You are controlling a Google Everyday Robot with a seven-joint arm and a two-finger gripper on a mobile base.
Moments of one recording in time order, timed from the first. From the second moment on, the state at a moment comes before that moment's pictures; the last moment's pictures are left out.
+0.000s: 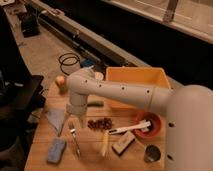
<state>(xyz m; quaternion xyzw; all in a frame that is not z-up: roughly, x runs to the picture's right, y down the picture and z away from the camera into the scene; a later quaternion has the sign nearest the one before) -0.166 0.175 0.722 -0.26 -0.40 -0.54 0.69</state>
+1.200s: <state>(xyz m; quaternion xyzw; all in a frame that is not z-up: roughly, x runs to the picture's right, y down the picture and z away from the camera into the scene) -0.237 0.227 0.734 -0.27 -0.50 -0.52 0.64</state>
